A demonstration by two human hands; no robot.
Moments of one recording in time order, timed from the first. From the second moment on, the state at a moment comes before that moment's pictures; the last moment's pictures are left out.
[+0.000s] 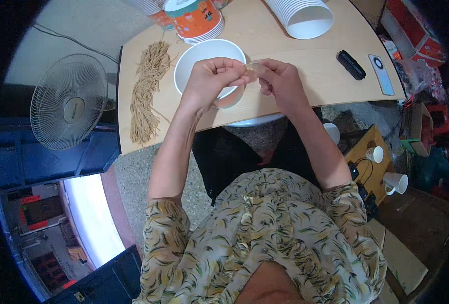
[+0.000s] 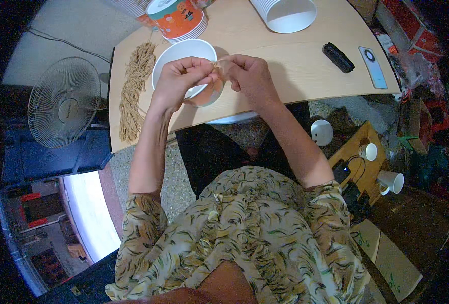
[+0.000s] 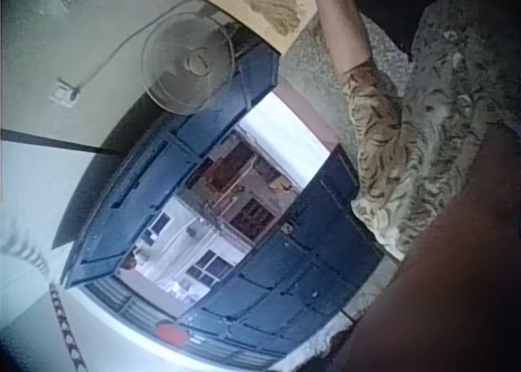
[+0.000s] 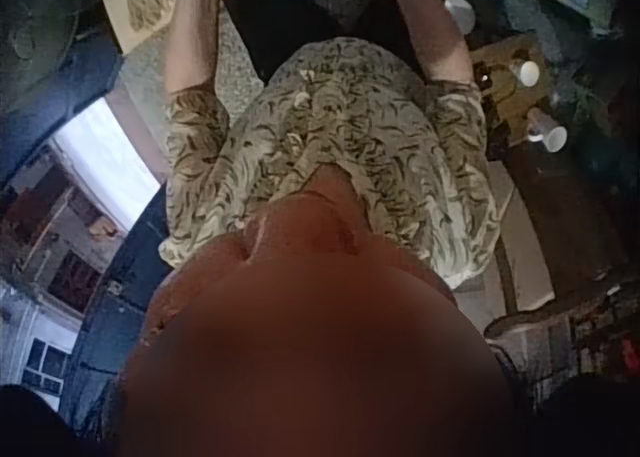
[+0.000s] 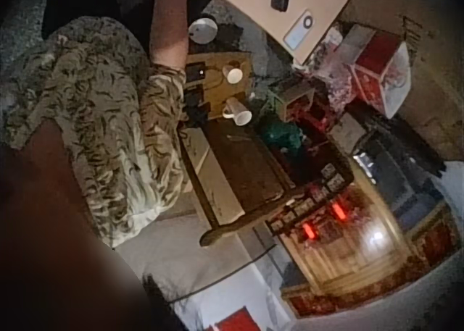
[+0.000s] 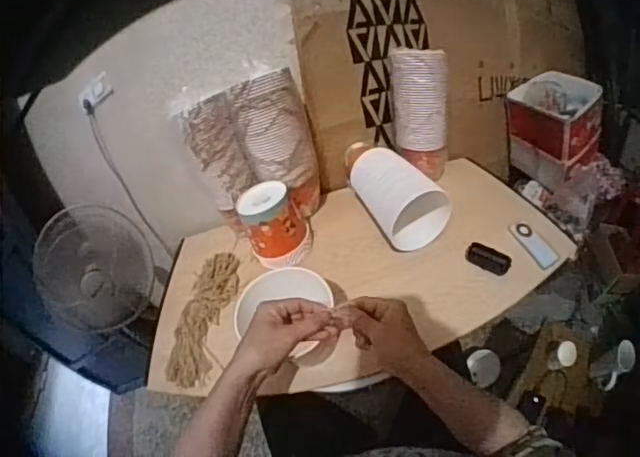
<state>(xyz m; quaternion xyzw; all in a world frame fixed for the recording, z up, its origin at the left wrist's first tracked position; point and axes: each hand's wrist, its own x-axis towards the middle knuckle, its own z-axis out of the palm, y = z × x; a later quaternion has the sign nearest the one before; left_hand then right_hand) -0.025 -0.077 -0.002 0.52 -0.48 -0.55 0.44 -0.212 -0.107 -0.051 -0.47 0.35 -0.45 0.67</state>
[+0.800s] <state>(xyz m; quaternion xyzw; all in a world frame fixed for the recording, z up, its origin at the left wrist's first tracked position) -0.020 -0.079 -0.005 0.50 -0.42 -0.60 0.46 -0.211 -0.103 -0.050 -0.63 0.35 -0.48 0.50</state>
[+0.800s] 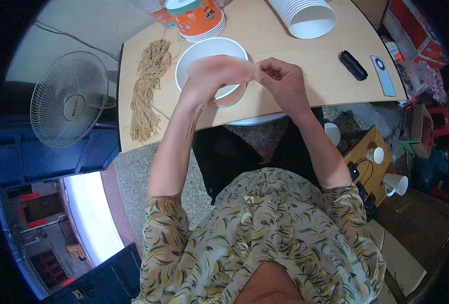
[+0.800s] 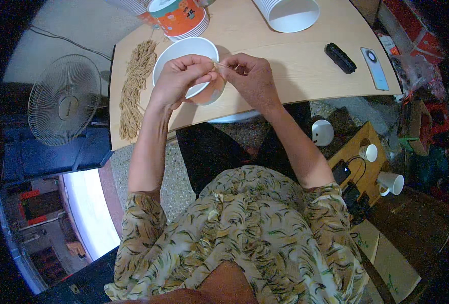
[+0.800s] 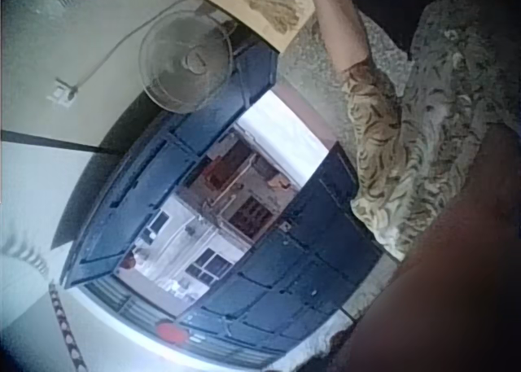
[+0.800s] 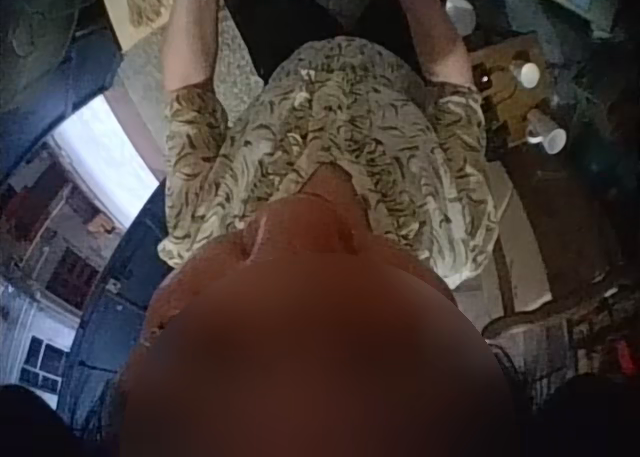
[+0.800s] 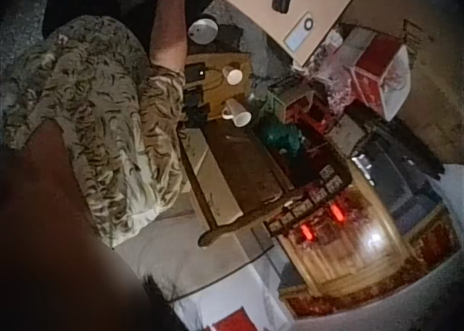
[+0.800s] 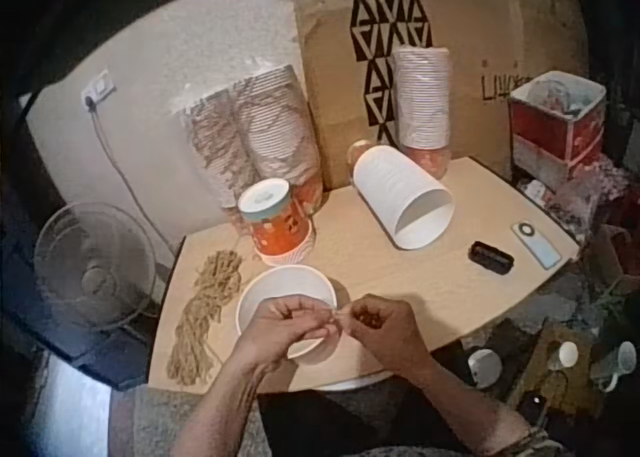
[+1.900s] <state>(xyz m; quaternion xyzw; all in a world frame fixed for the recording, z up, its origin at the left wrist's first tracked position) -0.034 -0.075 0.000 0.50 -0.58 -0.48 0.43 -0.225 -0.108 -0.038 -0.44 0.34 -0.41 0.72</state>
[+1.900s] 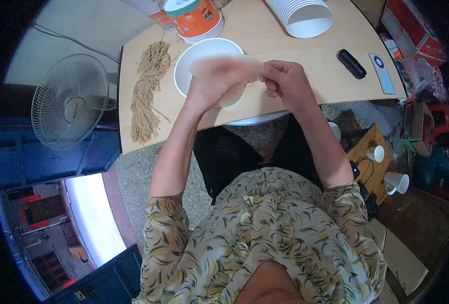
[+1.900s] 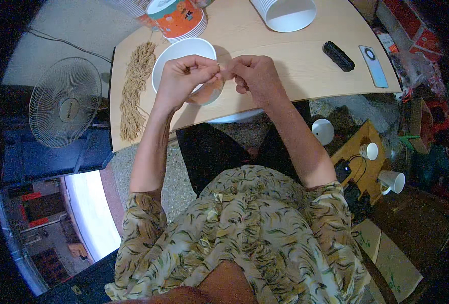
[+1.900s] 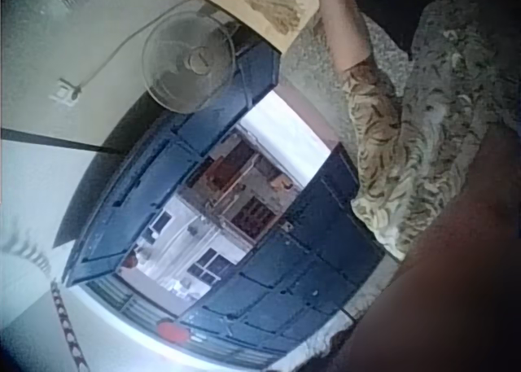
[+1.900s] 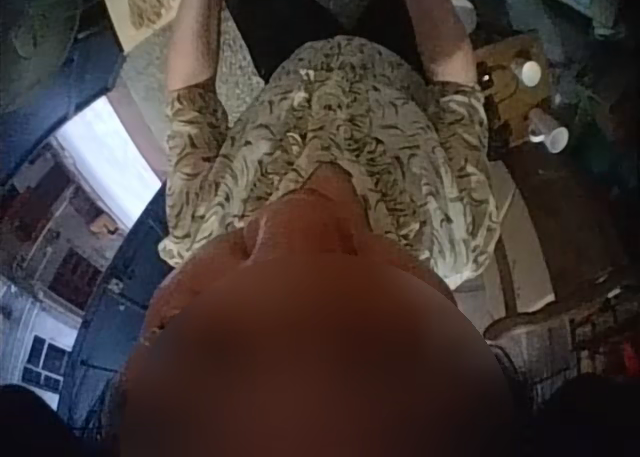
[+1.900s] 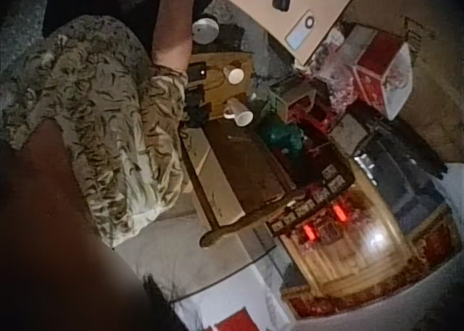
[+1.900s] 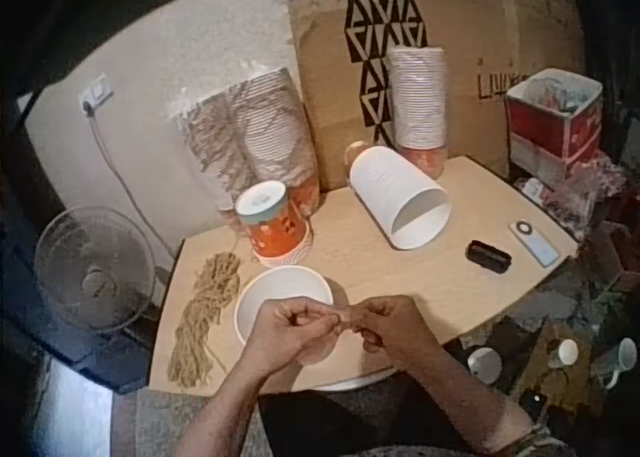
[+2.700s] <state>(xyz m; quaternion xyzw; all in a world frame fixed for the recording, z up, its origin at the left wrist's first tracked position) -0.027 -0.083 -0.001 0.48 -0.44 -0.62 0.44 -0.218 -0.105 -0.038 -0.60 0.33 -0.45 0.57</state>
